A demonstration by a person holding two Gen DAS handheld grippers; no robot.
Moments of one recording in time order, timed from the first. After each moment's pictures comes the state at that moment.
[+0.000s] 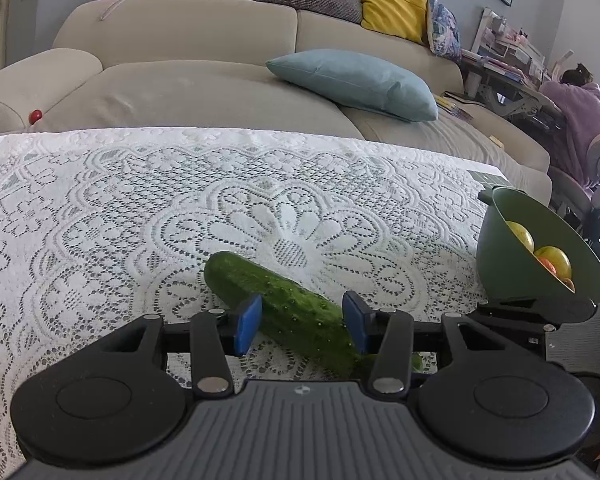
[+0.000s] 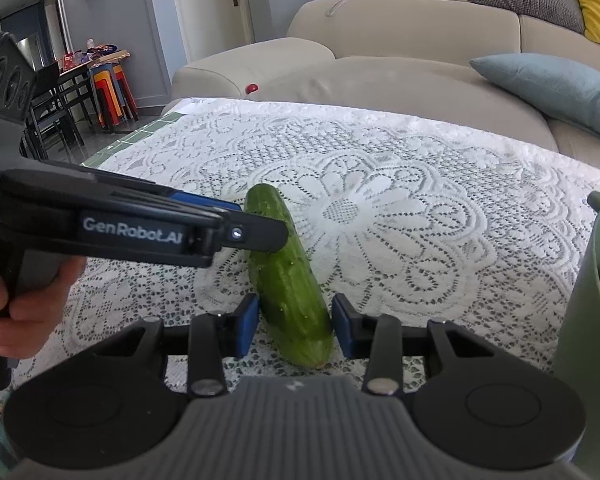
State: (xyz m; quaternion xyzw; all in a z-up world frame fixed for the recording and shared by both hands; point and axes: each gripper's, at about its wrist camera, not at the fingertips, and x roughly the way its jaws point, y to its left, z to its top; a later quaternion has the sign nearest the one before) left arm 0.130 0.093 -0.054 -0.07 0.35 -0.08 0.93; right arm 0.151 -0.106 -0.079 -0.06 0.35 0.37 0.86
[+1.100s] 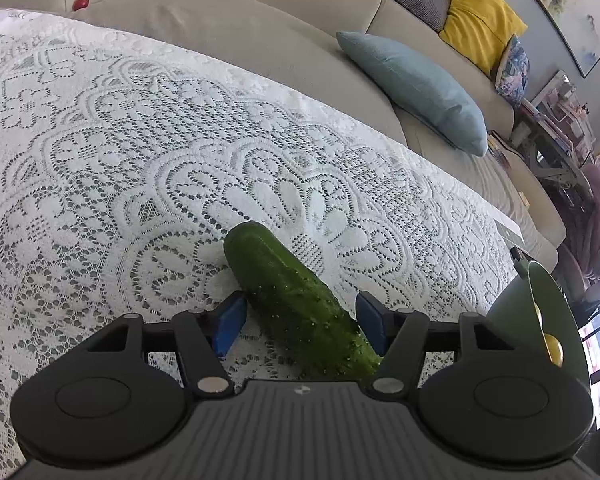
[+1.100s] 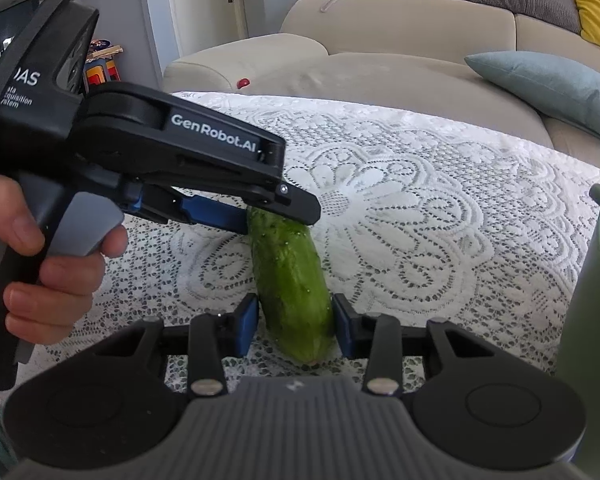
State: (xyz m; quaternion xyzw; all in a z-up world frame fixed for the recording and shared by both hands) left arm 0.175 0.115 -0.080 -0.24 0.40 -0.04 0.89; right arm 0.152 -0.098 -0.089 -0.07 0.34 0.36 0.86
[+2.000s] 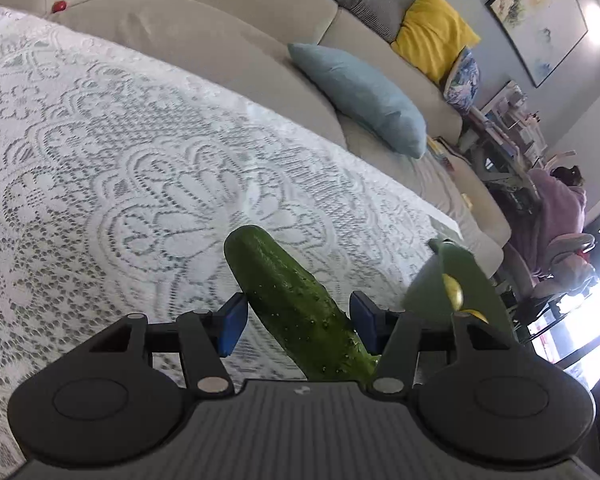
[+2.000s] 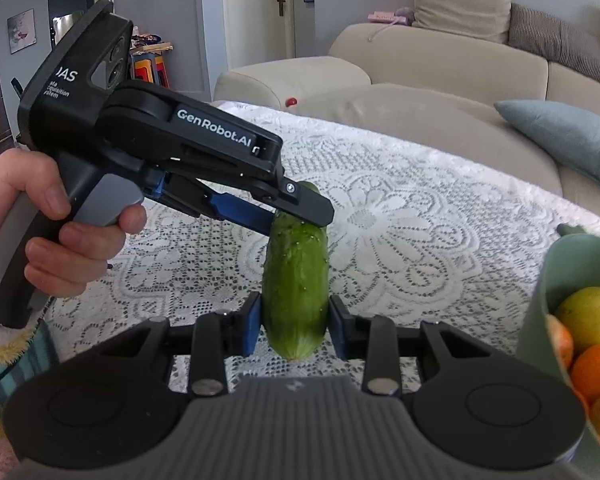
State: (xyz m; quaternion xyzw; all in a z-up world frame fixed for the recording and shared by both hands) left arm 0.119 0.102 -0.046 -0.27 0.36 -0.10 0.89; right arm 0.095 -0.145 -0.046 -0.10 0.29 0.41 0.86
